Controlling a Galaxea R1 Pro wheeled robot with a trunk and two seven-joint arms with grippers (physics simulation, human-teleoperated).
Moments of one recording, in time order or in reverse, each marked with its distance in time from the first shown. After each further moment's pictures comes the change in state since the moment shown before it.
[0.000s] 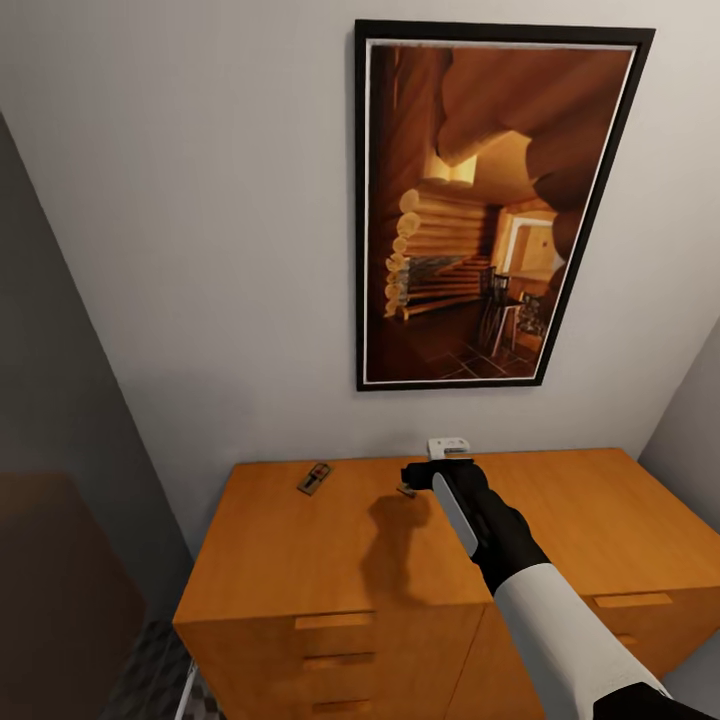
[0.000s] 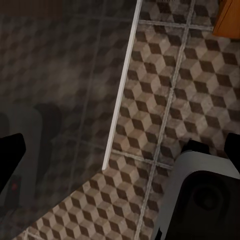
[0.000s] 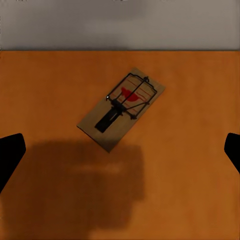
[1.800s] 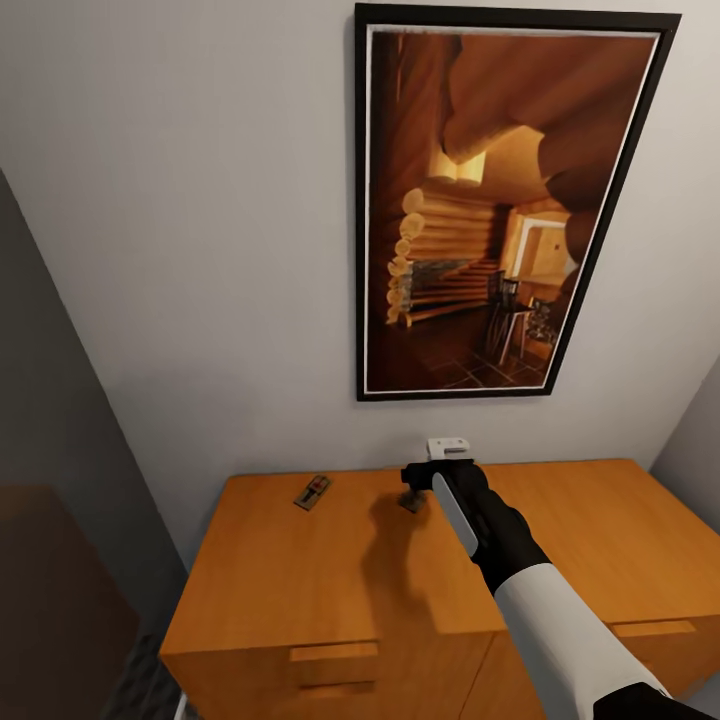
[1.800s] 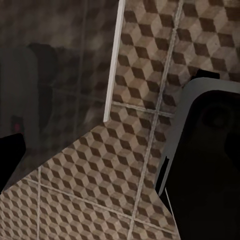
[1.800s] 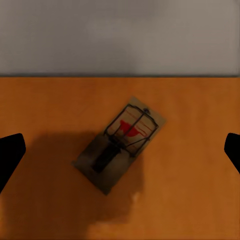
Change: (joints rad) left arm 0.090 -0.020 -0.001 0.001 -0.001 0.120 0.001; right arm 0.000 -0.001 0.002 0.000 -0.001 0.000 0.000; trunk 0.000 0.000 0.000
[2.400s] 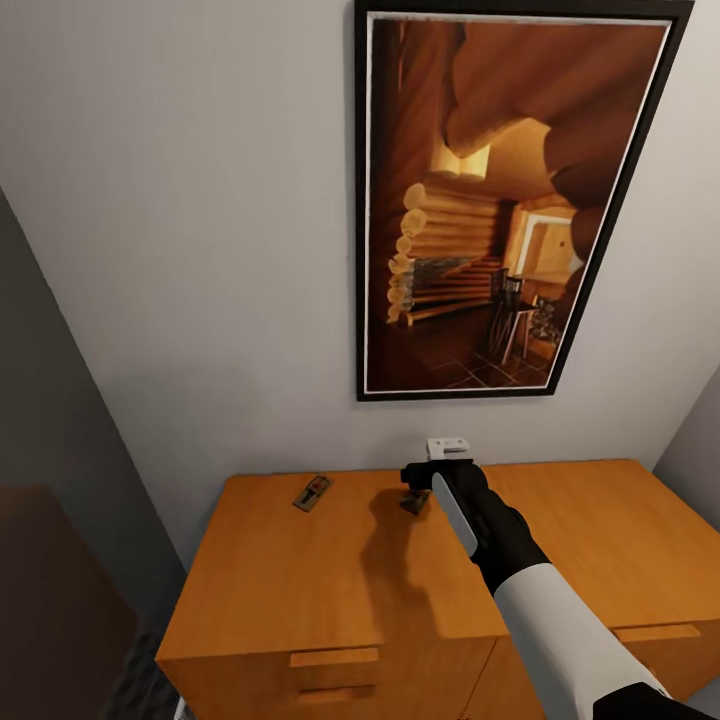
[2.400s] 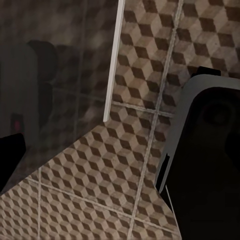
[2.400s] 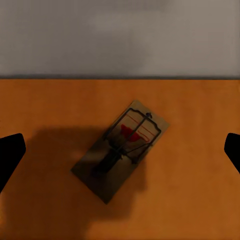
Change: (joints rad) left arm 0.000 0.000 0.001 0.000 0.000 0.000 0.000; right arm 0.000 0.001 0.001 0.000 0.000 0.000 0.000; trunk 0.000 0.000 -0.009
